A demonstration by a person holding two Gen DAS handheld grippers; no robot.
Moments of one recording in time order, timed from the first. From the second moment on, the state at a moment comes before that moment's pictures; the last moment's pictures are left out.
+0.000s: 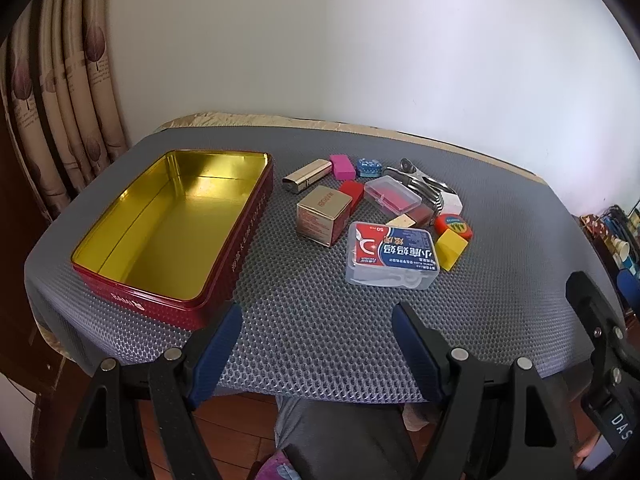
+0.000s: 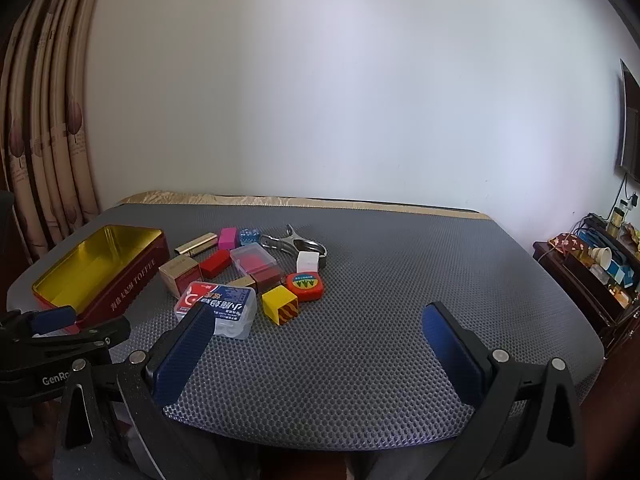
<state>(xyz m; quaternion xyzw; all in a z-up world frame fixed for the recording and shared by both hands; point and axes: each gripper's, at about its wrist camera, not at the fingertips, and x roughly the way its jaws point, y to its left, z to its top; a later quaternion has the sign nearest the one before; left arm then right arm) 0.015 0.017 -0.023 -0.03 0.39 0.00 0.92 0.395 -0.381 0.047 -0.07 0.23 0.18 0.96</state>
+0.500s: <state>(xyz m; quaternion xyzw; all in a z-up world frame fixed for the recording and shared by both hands) 0.033 0.012 -0.036 -0.03 0.43 -0.03 0.90 0.417 -0.392 0.035 -0.07 0.26 0.18 0.95</state>
